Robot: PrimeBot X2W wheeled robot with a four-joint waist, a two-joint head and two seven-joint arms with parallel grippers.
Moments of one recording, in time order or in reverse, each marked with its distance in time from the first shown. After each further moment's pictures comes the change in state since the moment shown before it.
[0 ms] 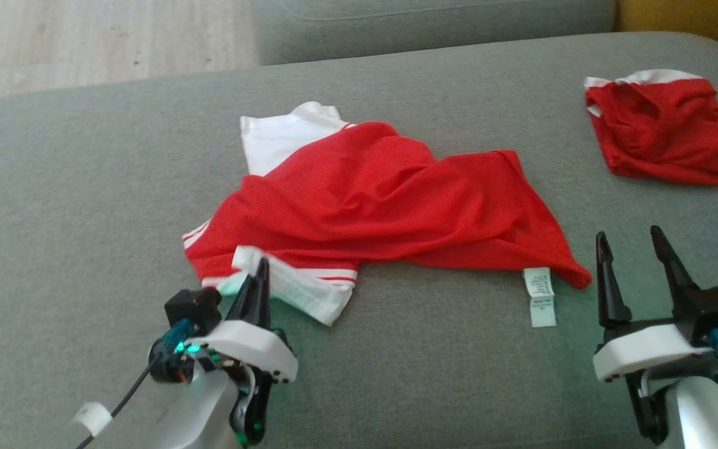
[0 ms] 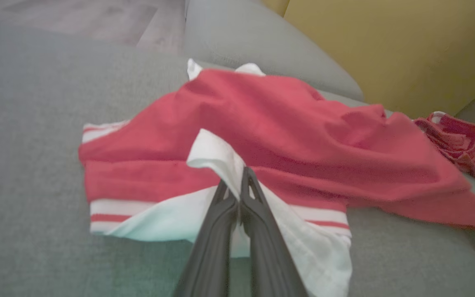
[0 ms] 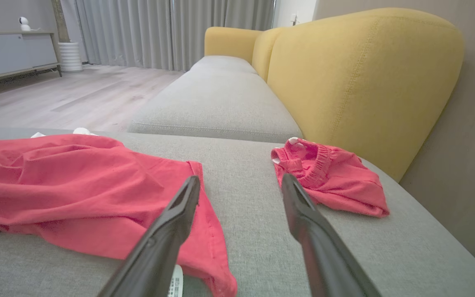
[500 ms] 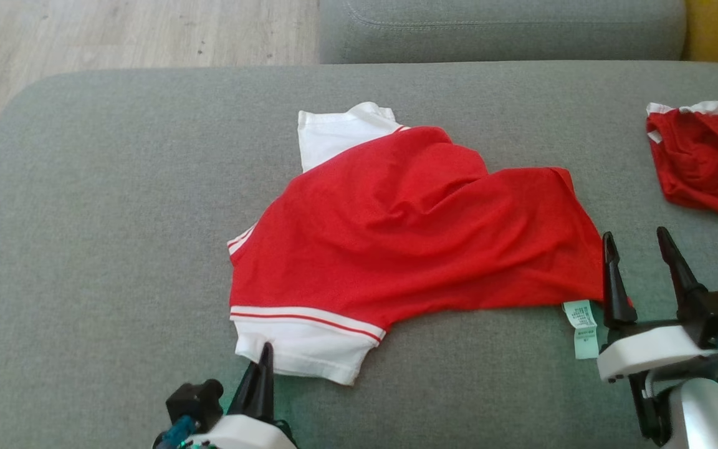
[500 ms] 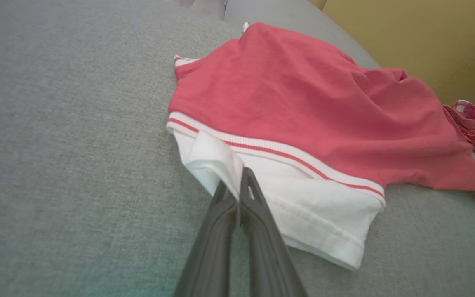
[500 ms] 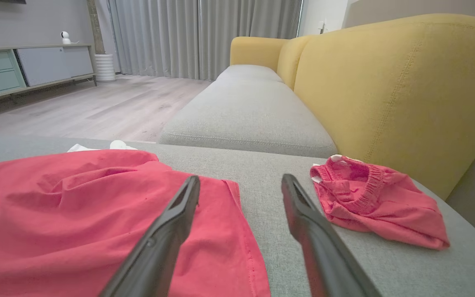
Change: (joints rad) left arm 0.316 0.033 0.030 -0.267 0.059 0.053 0.011; right arm 0.003 0.000 -0.014 0.002 0.026 0.000 -0.009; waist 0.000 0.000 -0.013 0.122
